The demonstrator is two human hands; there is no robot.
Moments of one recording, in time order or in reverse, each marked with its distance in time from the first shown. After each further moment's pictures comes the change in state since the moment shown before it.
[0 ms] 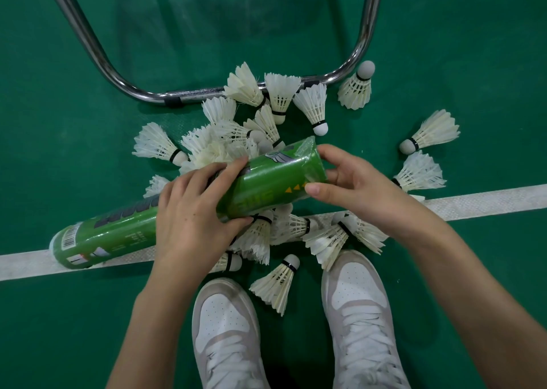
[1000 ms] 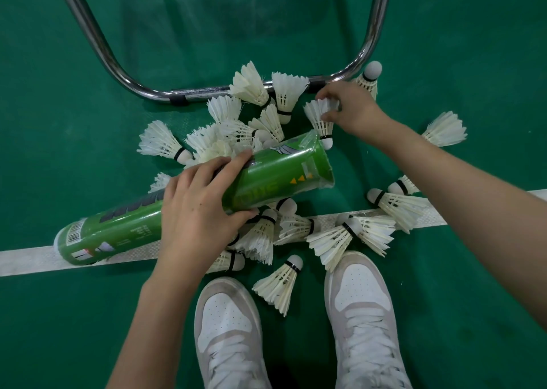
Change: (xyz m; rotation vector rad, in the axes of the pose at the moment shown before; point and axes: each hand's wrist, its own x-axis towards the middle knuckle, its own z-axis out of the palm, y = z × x) left_hand 0.008 0.000 0.001 0.032 -0.030 -0.045; right_hand 0.129 0.022 -0.085 -0.963 0.376 -0.029
